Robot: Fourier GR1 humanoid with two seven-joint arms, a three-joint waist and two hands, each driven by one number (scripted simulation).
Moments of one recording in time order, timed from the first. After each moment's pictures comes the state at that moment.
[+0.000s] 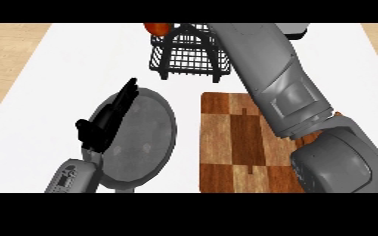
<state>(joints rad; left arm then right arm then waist) -0.18 0.17 -0.17 -1.31 0.09 -0.06 -0.11 -1.60 -0.01 -0.37 -0.21 0.31 -0.09 0.39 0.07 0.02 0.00</state>
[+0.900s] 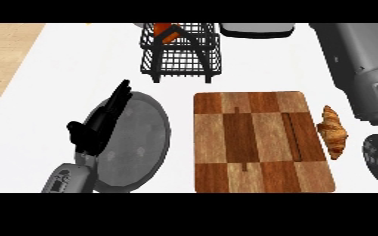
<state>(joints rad) -0.15 0.17 -0.13 -1.34 0.09 -0.05 -0.09 -1.43 -0.30 -0.44 -0.36 0.29 -0.43 0.19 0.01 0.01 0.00</state>
